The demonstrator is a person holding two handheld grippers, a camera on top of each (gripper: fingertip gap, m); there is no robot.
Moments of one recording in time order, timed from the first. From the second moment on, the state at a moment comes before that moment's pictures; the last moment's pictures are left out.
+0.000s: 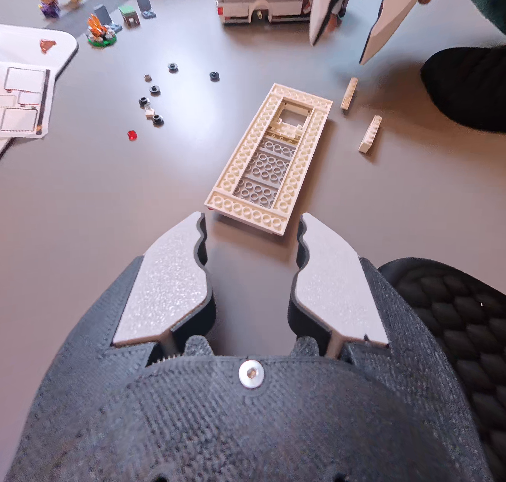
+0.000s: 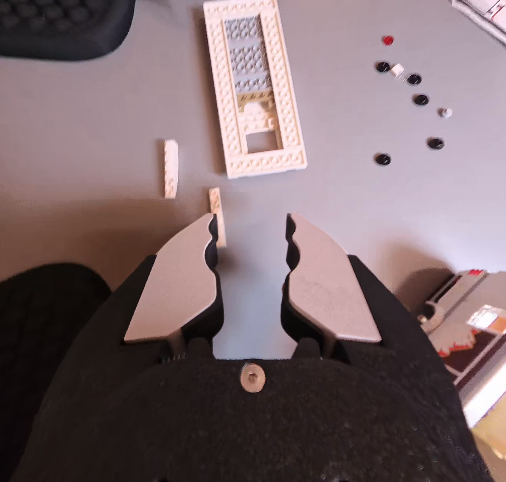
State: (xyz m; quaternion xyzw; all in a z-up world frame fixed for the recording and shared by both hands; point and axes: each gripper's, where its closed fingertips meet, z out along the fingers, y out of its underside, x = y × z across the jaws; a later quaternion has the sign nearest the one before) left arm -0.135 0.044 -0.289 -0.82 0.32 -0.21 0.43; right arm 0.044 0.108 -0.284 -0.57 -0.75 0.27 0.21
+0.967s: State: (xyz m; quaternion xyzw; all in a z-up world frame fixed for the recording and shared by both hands) left arm -0.080 0.035 -0.277 -0.76 0.39 -0.20 0.48; right arm 0.025 0.069 -0.292 -0.52 -0.77 0.28 0.26
